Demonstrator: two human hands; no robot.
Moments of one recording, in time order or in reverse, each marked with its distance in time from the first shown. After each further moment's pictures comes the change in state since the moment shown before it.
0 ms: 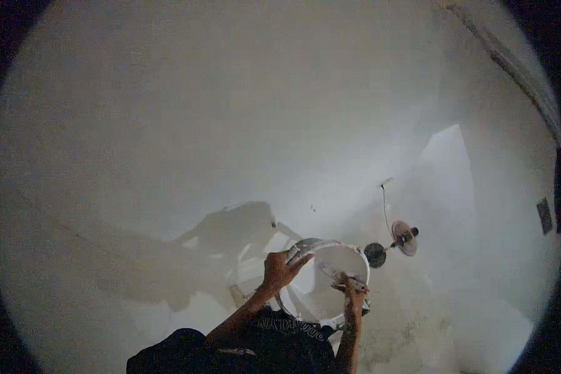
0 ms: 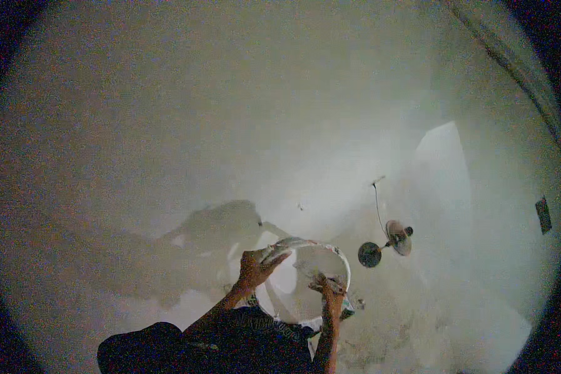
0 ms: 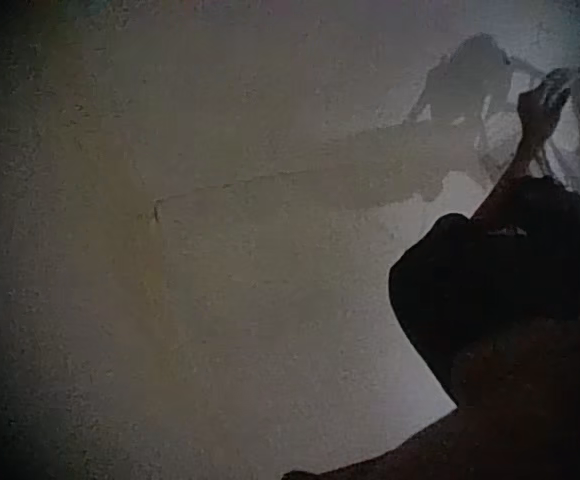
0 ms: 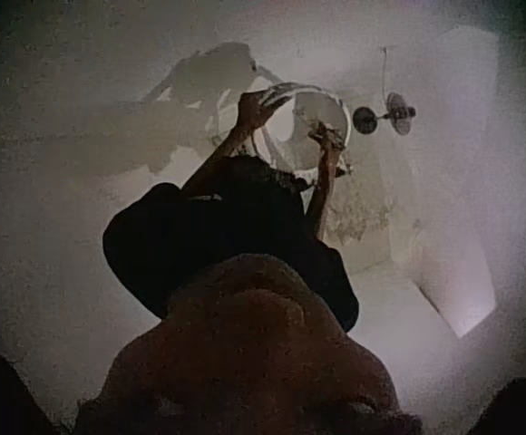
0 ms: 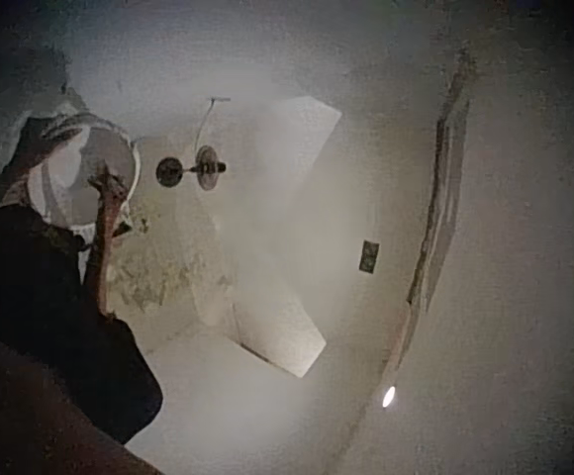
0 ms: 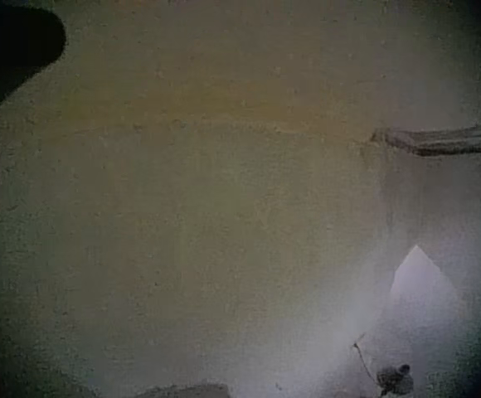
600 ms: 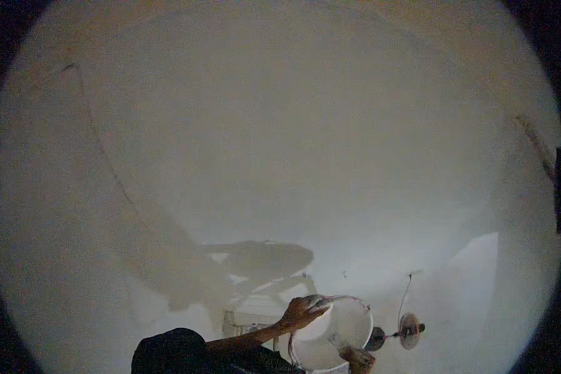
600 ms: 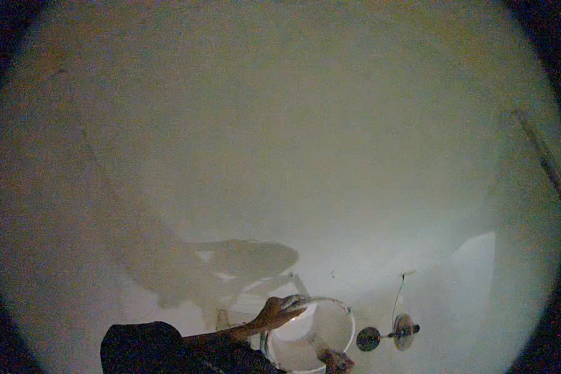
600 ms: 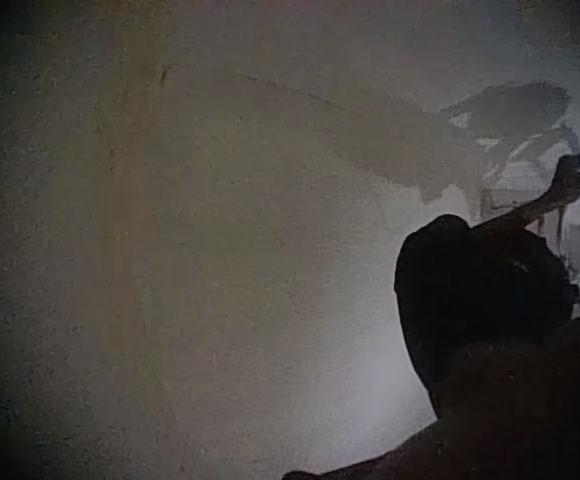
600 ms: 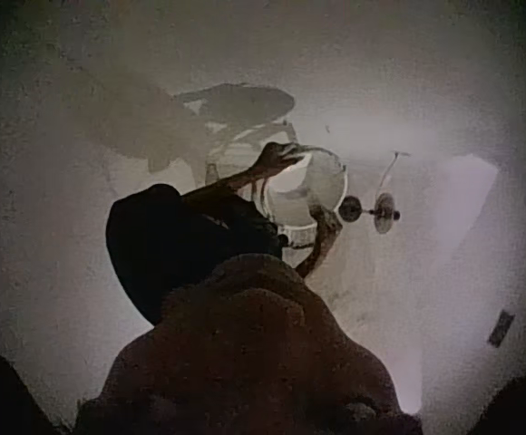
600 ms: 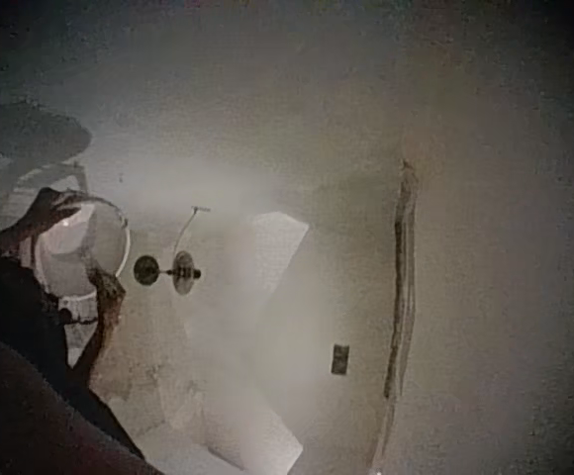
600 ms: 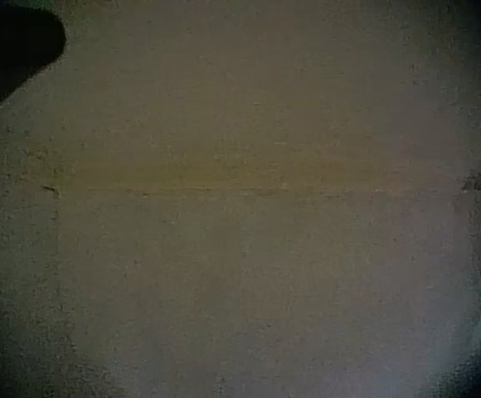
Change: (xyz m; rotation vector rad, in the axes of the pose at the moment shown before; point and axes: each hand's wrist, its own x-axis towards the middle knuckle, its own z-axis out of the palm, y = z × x) left_hand 0.002 -0.023 0.041 -0.243 0.178 0.202; right_hand -0.009 -0.072 -0.016 -0.648 -0.366 -0.369
